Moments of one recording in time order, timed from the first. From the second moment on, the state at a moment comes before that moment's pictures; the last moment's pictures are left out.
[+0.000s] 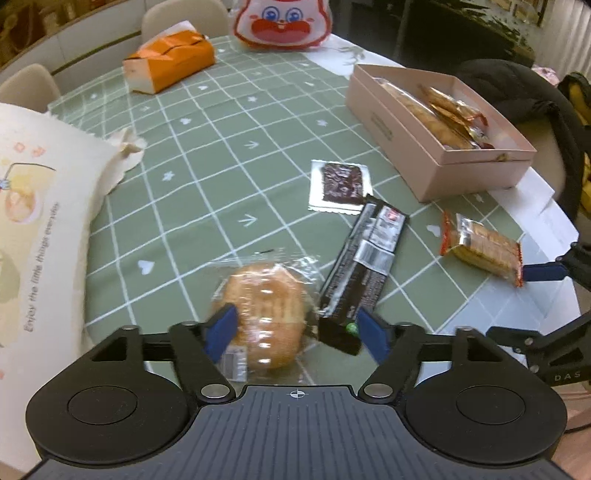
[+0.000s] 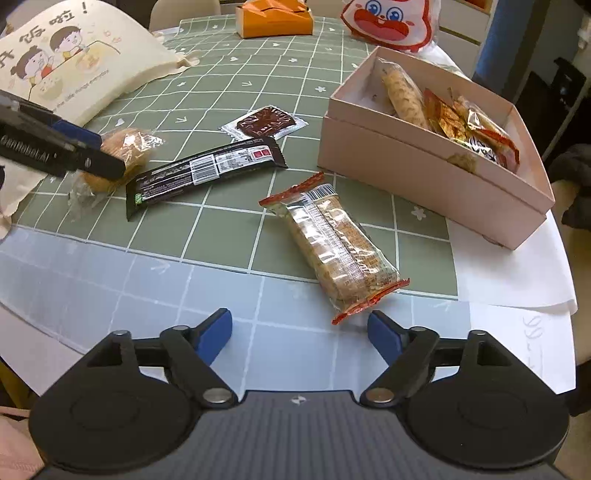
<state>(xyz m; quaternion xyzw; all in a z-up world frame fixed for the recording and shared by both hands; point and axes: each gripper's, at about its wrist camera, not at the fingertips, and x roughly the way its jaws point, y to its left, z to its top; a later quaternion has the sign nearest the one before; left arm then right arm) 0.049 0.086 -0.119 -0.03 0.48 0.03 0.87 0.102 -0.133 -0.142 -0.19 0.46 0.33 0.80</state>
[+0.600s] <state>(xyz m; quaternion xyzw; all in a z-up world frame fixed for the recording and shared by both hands) 0.062 0.129 -0.133 -0.10 0.50 0.09 0.86 0.104 -0.134 -0.150 -0.18 0.46 0.33 0.80</state>
